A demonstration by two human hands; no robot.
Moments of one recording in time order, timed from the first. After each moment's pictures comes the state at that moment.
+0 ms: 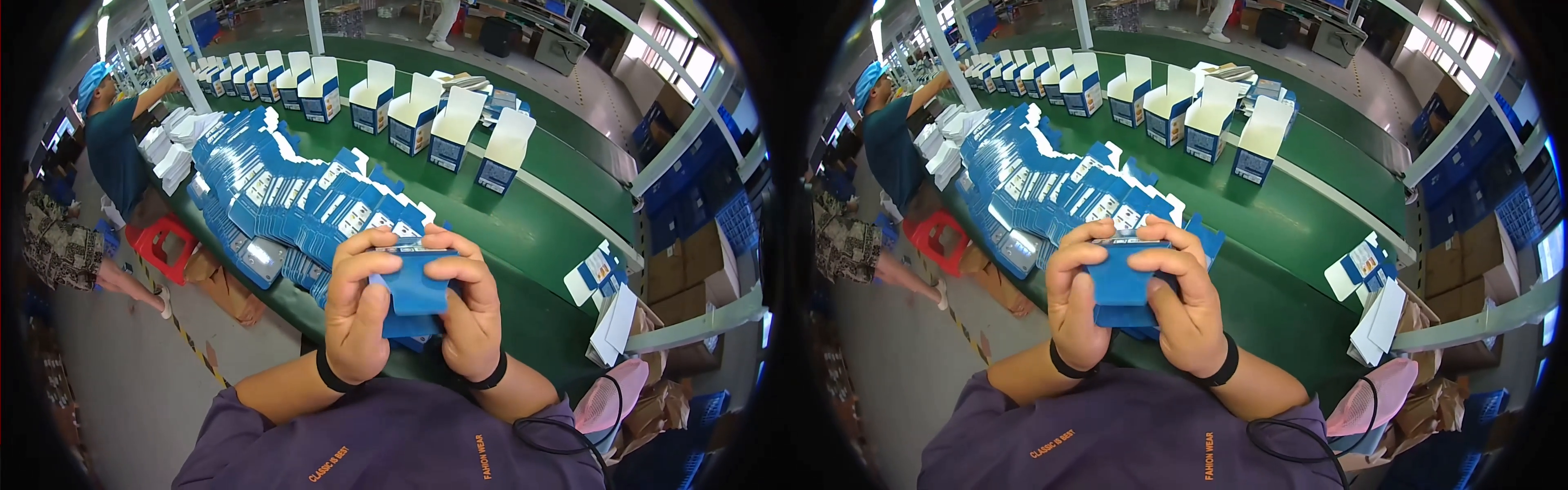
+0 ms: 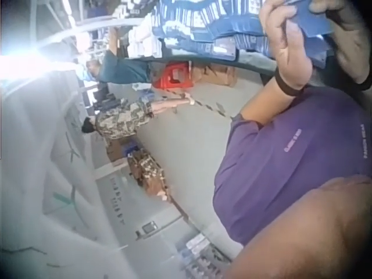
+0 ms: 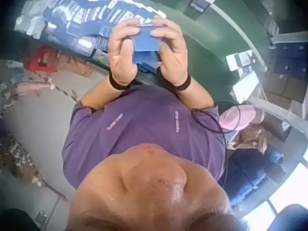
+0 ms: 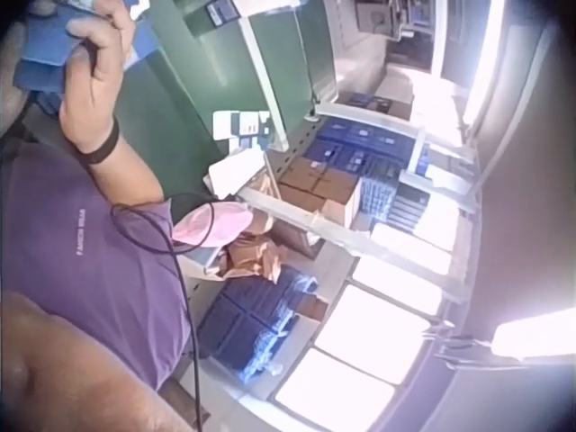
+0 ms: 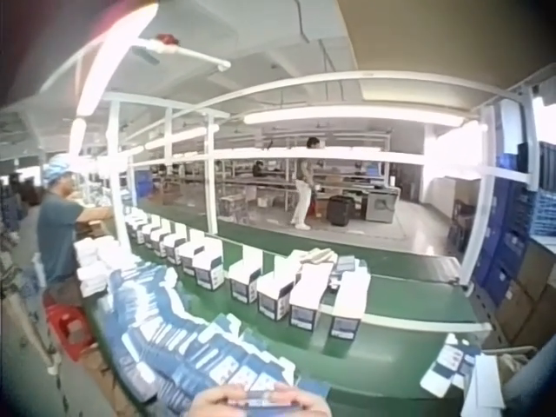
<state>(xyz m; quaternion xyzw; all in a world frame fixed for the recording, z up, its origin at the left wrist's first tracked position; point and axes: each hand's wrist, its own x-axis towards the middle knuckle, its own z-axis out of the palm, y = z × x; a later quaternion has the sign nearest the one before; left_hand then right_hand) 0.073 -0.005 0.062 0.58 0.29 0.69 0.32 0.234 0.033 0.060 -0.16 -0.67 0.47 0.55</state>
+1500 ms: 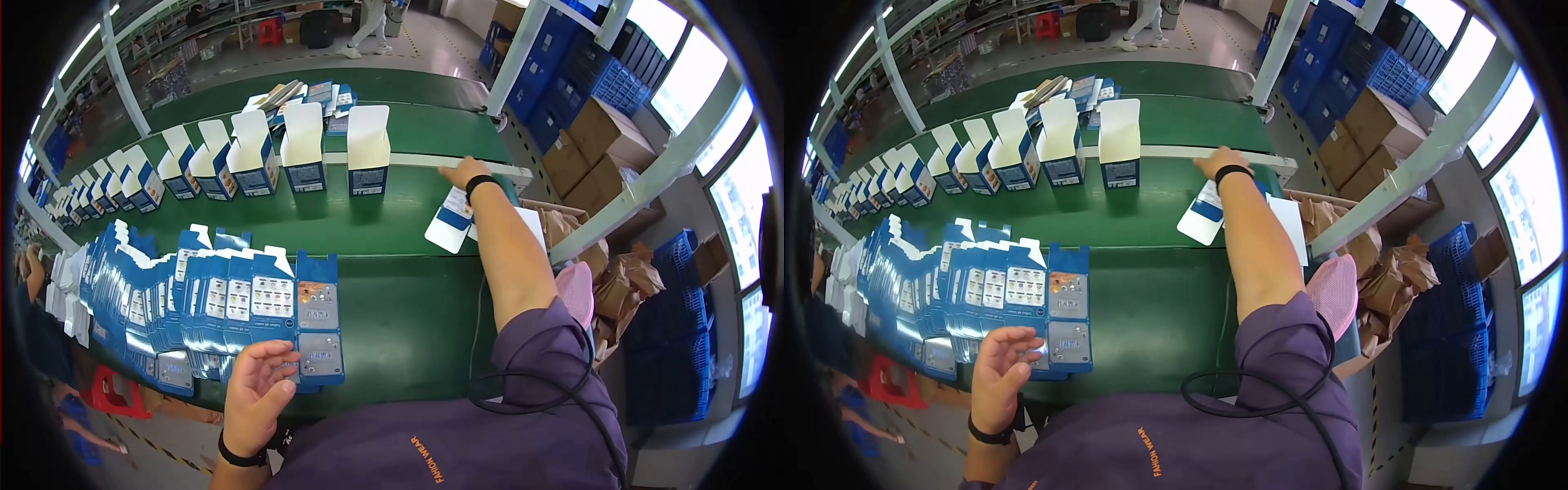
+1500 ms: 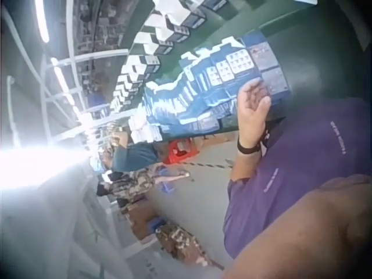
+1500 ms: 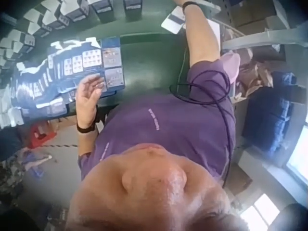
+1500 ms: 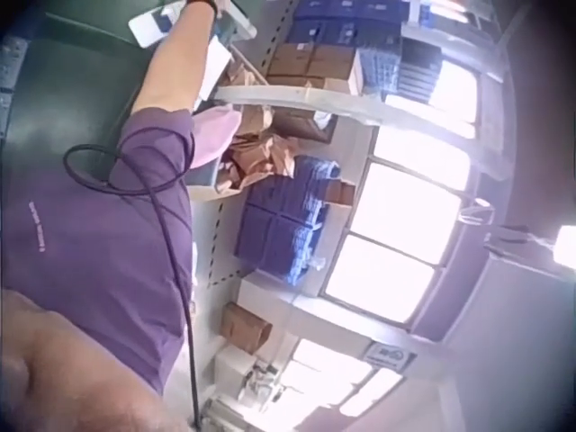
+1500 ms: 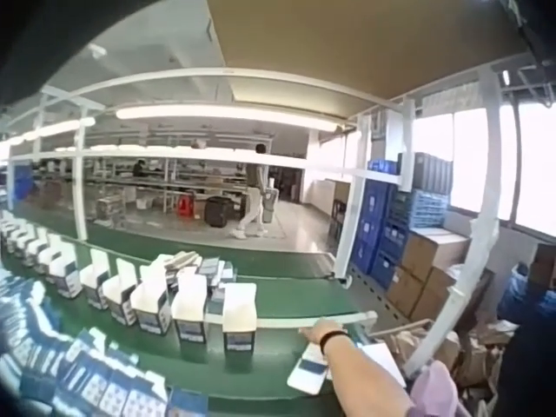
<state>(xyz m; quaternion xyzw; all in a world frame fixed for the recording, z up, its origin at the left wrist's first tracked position) 0.051 -0.013 0.049 0.51 0.40 0.41 0.64 0.556 0.262 -0.027 -0.87 -0.46 0.14 0.06</state>
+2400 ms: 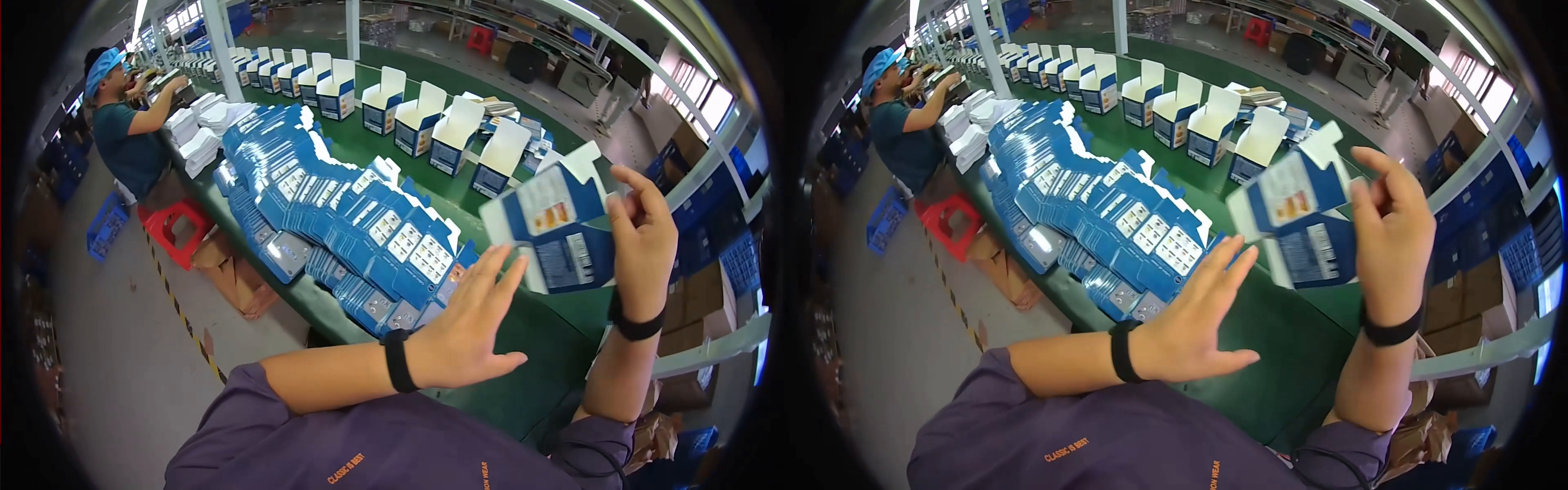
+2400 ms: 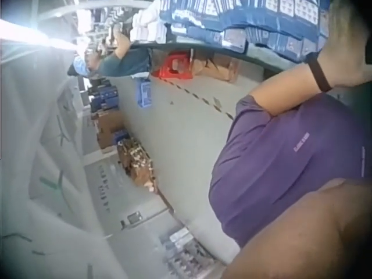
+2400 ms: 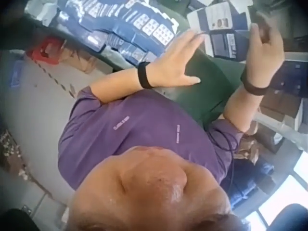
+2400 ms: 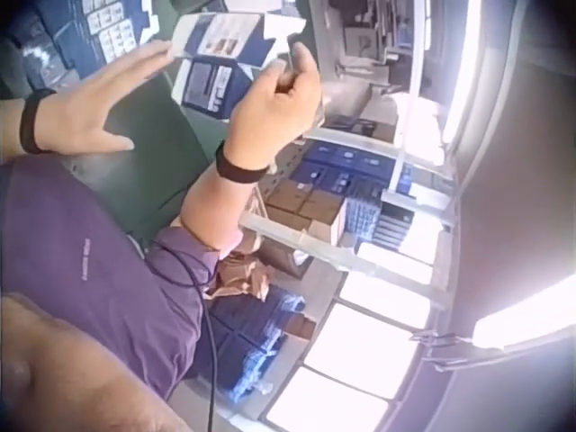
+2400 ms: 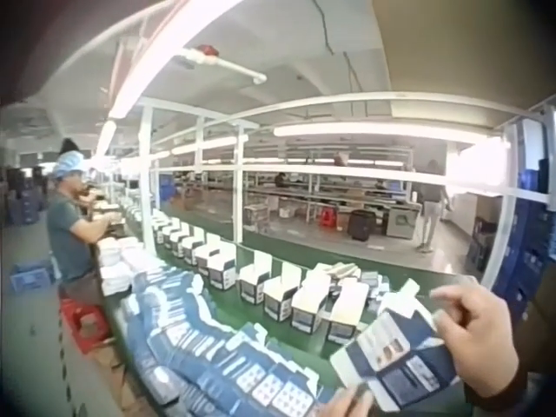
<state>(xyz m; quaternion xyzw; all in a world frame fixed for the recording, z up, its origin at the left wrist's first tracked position) 0.141 -0.004 0.088 0.75 0.42 0.48 0.18 0.343 0.092 0.199 -0.50 -0.75 0.00 0.44</state>
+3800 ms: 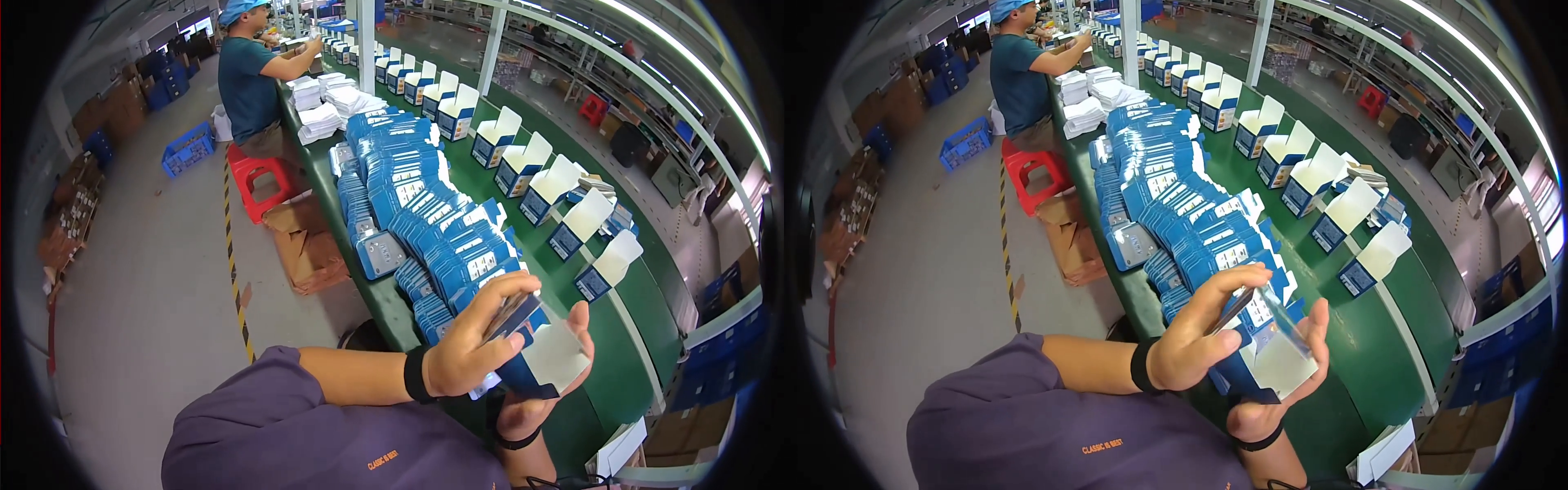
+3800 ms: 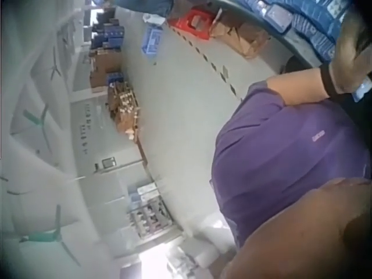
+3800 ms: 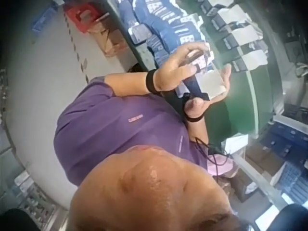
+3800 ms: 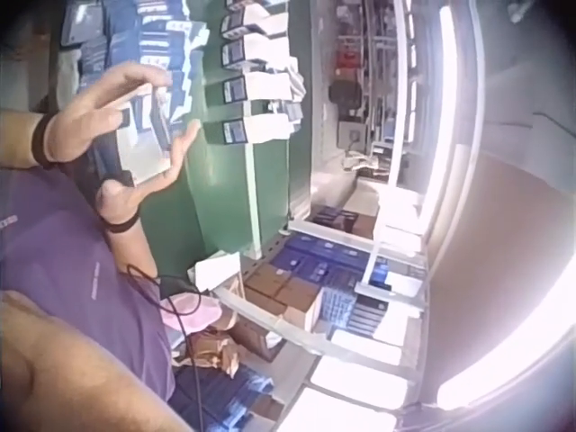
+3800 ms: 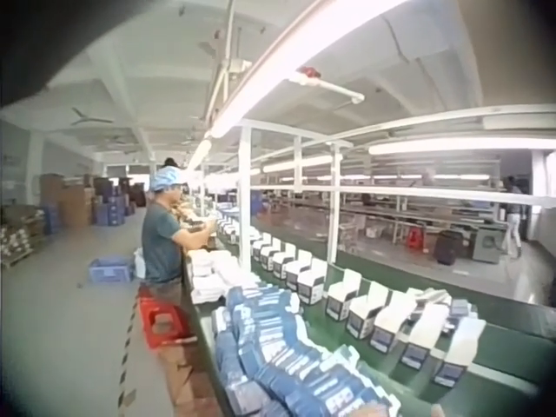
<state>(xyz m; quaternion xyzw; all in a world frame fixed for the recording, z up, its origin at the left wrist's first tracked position) 0.078 -0.020 0.082 0.49 0.21 0.71 0.47 0.215 0.004 0.069 -0.14 -0.64 0.40 0.64</state>
